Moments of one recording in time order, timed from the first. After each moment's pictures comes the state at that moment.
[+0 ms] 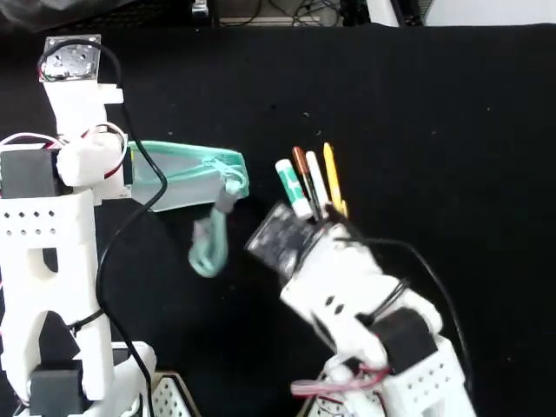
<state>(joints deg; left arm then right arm) -7.8 -24.4 -4.4 96.2 -0.3 -23.7 -76.6 59.6 72.6 24.7</state>
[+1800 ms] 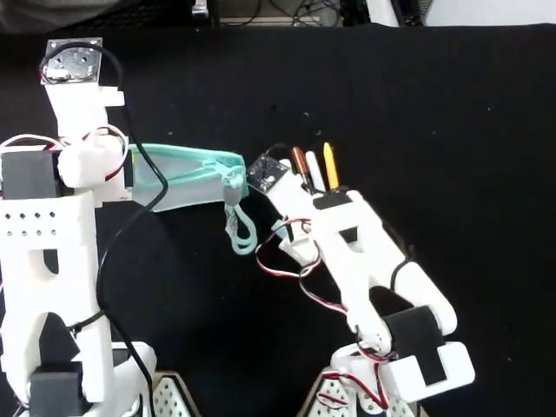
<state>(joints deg) -7.5 -24.5 -3.3 96.4 -0.3 -16.2 -5.8 47.1 47.9 33.4</state>
